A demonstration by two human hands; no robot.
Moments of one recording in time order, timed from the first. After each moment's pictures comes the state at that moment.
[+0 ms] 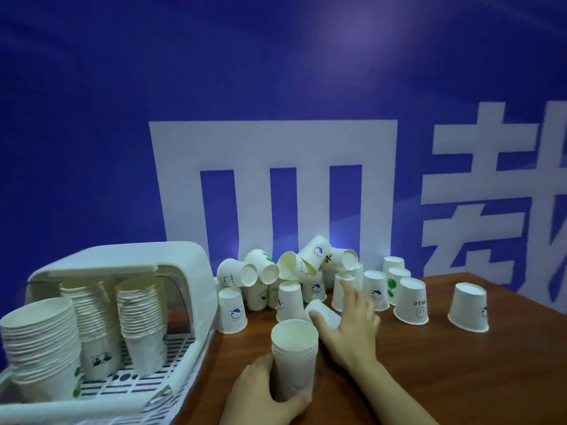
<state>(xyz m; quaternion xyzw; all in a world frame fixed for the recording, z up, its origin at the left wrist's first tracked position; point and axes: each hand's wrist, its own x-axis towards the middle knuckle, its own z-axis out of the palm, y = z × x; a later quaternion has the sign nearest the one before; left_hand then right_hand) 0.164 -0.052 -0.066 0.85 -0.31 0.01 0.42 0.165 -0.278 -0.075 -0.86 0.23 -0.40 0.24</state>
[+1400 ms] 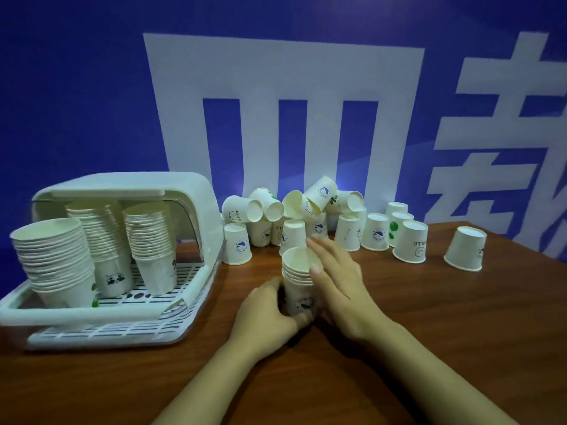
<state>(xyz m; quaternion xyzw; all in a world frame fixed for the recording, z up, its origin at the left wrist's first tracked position) 0.166 -0.052 -0.078 0.87 -0.31 0.03 0.39 0.086 -0.216 -0.050 -0.90 -0.02 -0.31 0.30</state>
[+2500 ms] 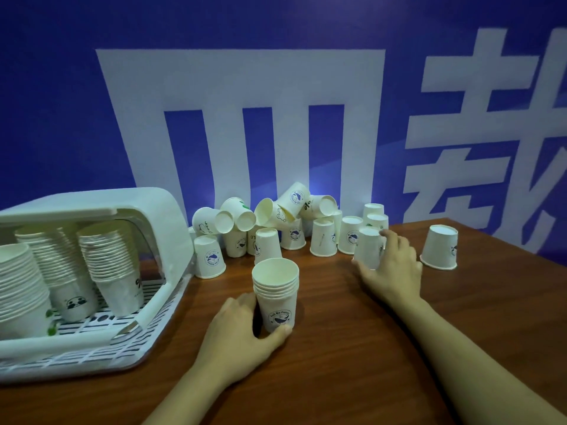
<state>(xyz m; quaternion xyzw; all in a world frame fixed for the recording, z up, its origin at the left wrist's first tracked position) 0.150 -0.060 -0.071 0.90 -0.33 0.06 0.28 0.092 -0.374 -0.067 -0.86 0.33 -0.37 0.16</state>
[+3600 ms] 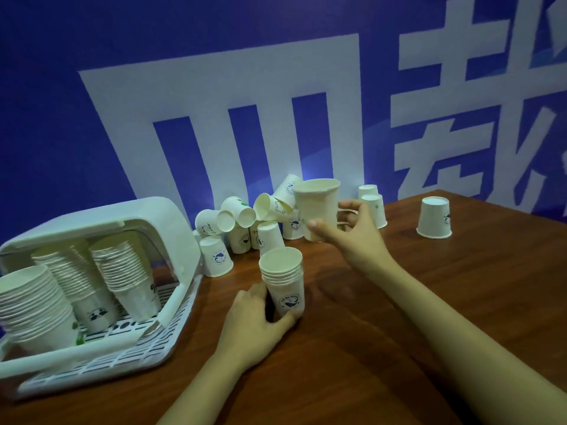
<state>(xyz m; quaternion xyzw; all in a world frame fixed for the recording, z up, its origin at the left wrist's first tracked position) 0.156 -0.058 -0.073 0.89 -0.36 0.07 0.28 0.065 -0.266 0.001 -0.69 0.09 -0.37 0.62</state>
